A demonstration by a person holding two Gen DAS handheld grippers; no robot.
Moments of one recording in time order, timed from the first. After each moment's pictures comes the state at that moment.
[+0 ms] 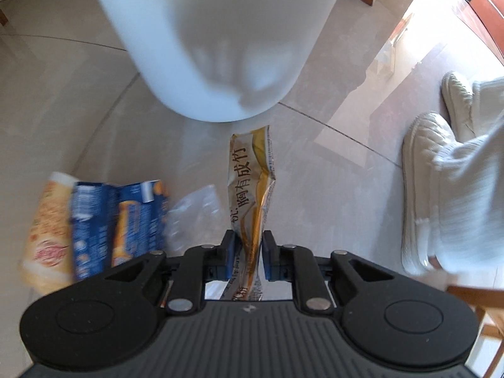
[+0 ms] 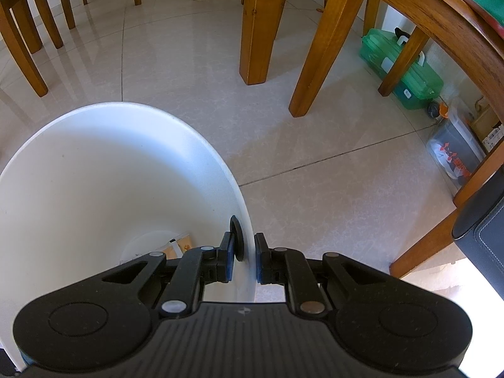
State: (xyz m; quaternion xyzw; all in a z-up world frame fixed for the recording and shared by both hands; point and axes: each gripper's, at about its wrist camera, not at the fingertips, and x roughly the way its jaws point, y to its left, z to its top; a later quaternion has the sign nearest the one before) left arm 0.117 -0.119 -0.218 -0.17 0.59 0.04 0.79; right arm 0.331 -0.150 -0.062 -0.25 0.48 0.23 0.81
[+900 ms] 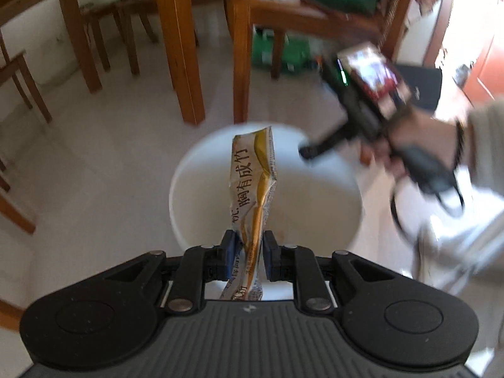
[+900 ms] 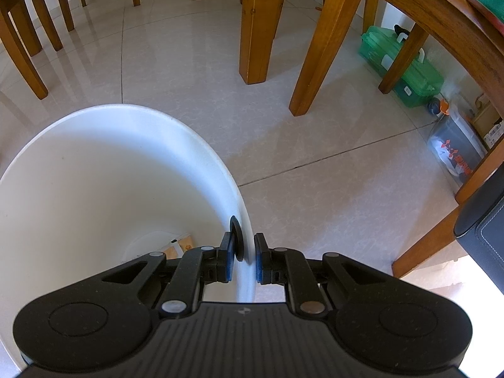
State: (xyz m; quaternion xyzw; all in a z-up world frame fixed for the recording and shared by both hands) left arm 0.171 -0.021 -0.024 -0.15 0.41 0.12 0.89; right arm 0.332 -0.152 -0.062 -0.24 0.48 0.23 0.81
